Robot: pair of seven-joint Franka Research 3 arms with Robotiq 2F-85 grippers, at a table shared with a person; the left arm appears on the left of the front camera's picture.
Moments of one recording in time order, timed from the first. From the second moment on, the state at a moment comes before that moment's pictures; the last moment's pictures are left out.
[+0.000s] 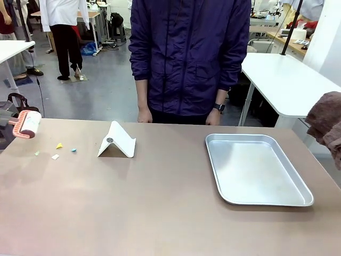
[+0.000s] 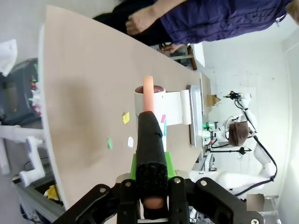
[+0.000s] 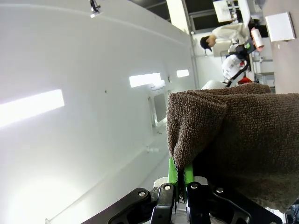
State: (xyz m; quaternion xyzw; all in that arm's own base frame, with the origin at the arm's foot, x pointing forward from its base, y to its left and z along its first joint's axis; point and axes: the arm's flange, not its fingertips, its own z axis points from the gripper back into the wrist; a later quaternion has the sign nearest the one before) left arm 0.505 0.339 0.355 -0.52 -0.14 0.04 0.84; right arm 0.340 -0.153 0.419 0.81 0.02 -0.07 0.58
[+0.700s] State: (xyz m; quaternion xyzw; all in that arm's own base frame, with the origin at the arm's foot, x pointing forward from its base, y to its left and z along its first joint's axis) left arm 0.469 0.365 0.336 -0.44 -0.06 0.05 0.89; right arm 0.340 -0.153 0.419 0.81 0.02 -0.07 0.58
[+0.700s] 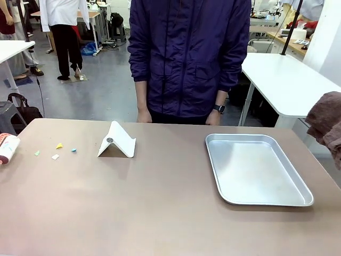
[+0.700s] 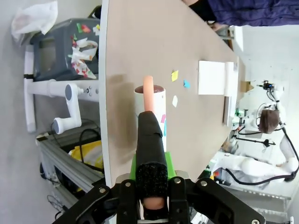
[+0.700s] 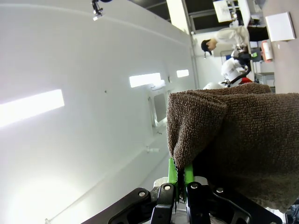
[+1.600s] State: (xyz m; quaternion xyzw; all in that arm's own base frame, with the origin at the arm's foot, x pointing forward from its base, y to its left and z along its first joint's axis) left arm 0.503 0.270 0.316 -0.44 0.00 0.02 0.90; right arm 0.340 -0.153 0.419 0.81 0.02 -0.07 0.58
